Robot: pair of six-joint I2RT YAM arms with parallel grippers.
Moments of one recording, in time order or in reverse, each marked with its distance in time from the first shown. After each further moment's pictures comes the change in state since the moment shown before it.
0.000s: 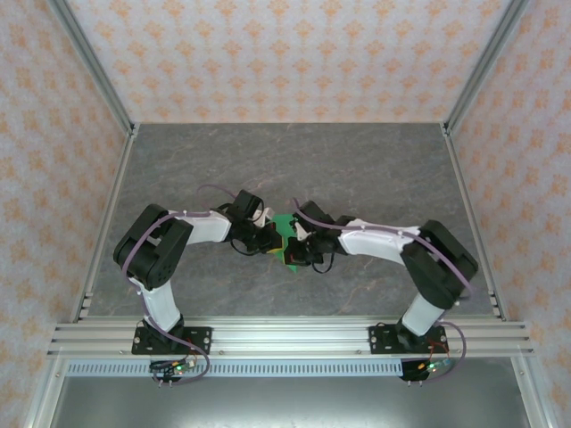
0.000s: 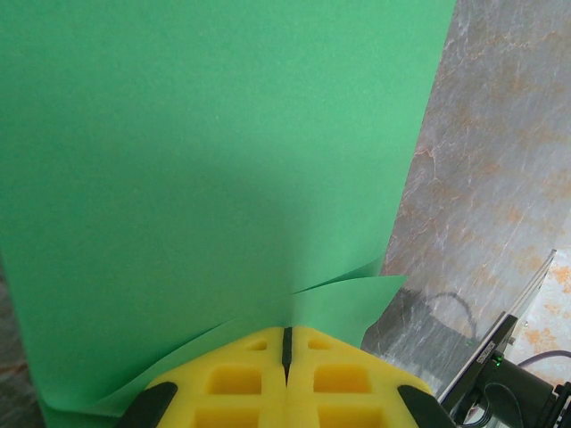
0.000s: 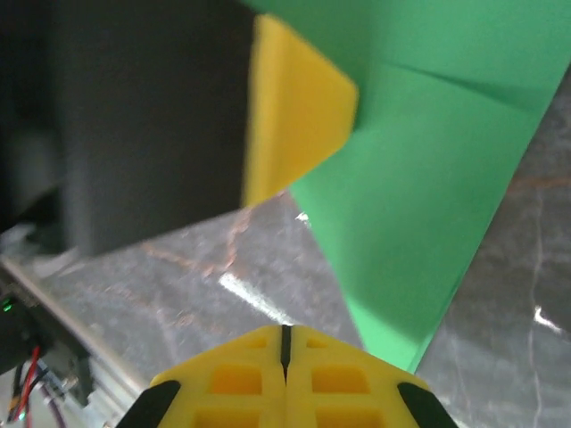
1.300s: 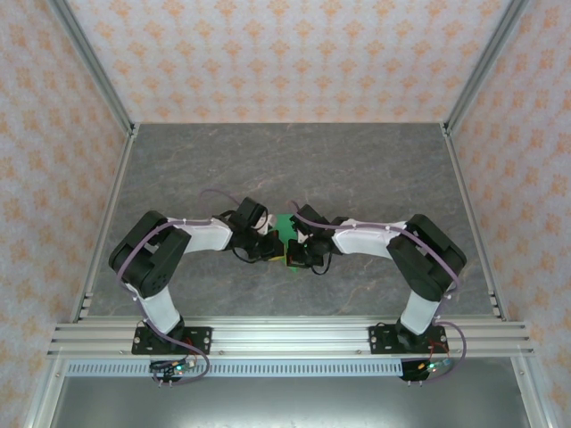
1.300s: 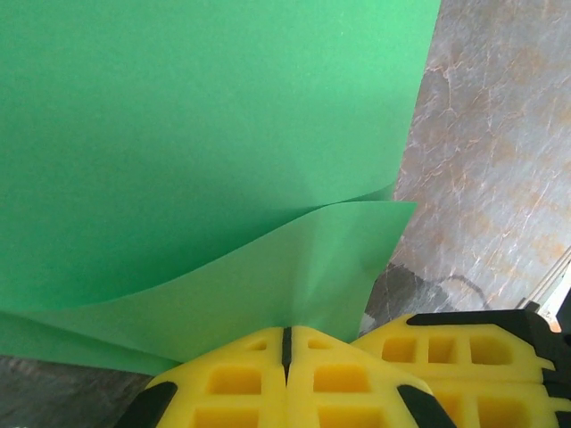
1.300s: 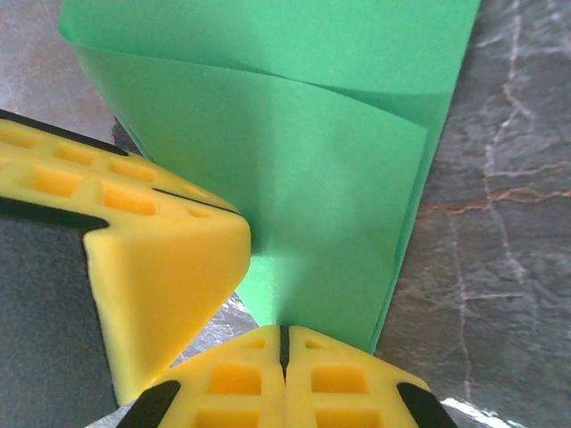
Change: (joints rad) left arm -0.072 -0.053 -0.060 0.021 -0.045 -0.038; right arm 0.002 0.052 -0.001 -0.009 0.063 0.040
